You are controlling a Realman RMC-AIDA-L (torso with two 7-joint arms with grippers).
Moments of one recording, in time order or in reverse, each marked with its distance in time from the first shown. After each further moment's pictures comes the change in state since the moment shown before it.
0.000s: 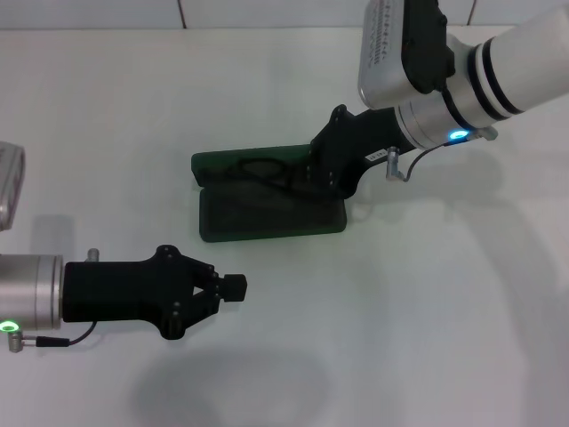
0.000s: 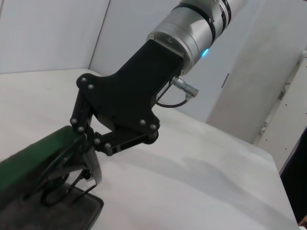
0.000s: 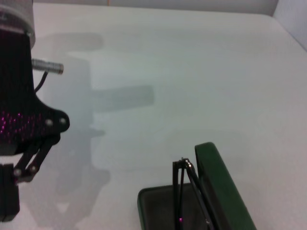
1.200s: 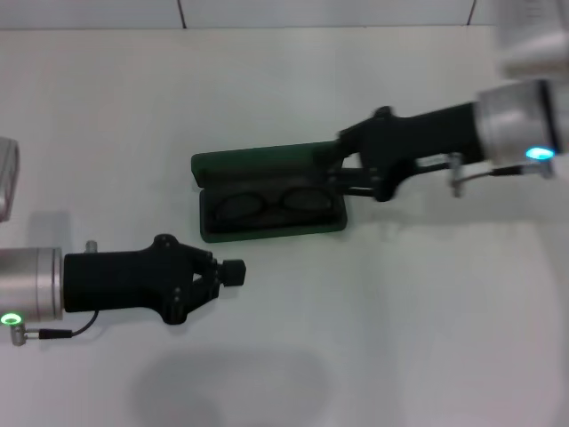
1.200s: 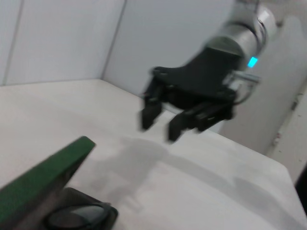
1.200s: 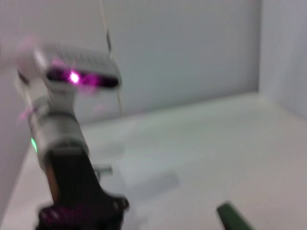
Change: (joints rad) left arm -0.003 -0.006 -0.039 -0.007 -0.005 -0.017 0.000; right arm -0.229 -0.007 0.269 -0.083 0.190 -0.286 -0.110
